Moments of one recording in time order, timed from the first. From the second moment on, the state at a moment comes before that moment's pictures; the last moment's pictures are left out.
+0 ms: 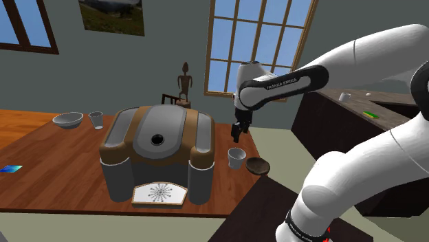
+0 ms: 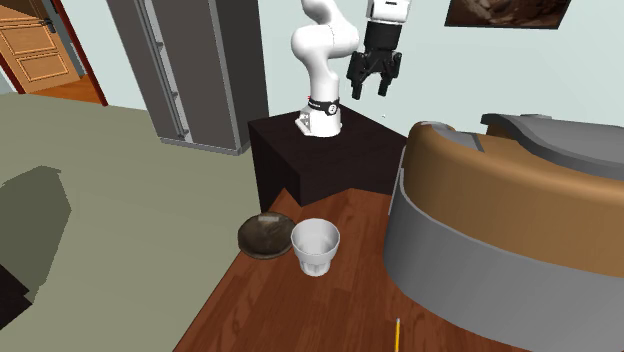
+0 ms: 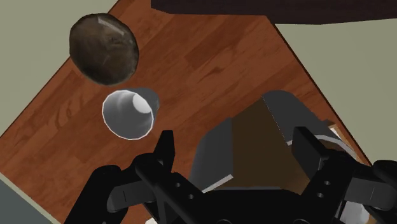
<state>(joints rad) -0.08 -0.52 -0.14 -2.62 -0.19 2.09 -0.17</state>
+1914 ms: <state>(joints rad) -0.25 0.55 -0.23 -2.26 -0.18 2.85 -0.31</state>
